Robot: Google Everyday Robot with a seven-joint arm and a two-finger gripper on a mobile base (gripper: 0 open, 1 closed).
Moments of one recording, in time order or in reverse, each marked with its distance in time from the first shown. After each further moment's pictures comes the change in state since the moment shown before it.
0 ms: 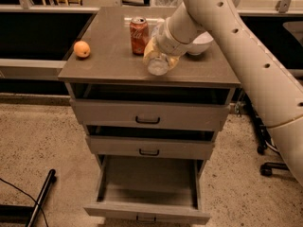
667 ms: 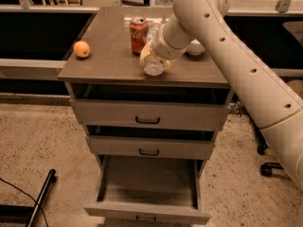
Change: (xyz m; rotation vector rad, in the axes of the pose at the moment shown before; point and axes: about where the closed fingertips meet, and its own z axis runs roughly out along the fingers) arm 0.014 0.009 0.030 -0.044 0.046 -0.041
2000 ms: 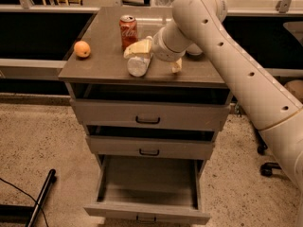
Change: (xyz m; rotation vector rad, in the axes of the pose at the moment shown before) arm 0.003 0.005 0.013 0.012 0.018 0.009
